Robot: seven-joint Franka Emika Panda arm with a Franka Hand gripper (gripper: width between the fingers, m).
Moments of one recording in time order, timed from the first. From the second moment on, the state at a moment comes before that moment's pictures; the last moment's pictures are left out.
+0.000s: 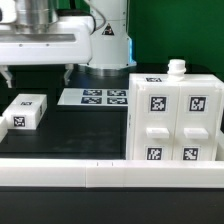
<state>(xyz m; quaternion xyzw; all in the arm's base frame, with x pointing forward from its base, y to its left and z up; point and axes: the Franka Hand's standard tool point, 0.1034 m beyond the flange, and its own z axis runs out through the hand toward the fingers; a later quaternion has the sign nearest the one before) 0.427 -0.162 0.061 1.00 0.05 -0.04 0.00</state>
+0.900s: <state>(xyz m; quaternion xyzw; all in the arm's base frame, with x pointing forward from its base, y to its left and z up) 0.422 -0.185 0.032 1.00 0.06 -0.06 0.02</state>
